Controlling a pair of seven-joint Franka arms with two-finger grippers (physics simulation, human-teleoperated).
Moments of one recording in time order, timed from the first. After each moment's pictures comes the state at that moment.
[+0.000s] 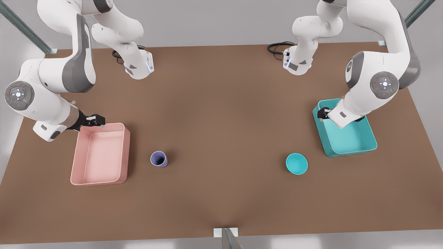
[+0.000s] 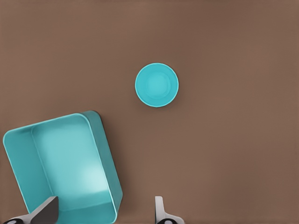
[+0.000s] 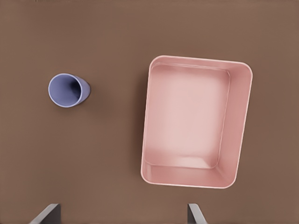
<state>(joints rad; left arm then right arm) -0.01 0.15 -0.18 -1.54 0.09 1.55 -0.02 0.11 0.18 -0.07 -1.46 -0.02 1.49 -0.09</state>
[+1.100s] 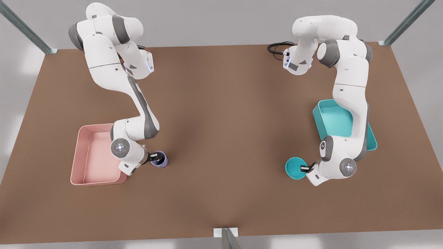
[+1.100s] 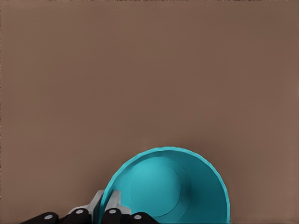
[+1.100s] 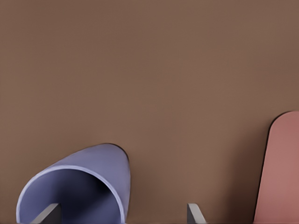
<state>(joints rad) 0.05 0.88 -0.19 -1.31 0.02 2.05 0.09 0.28 0.58 -0.06 -1.68 0.08 2.17 0.02</state>
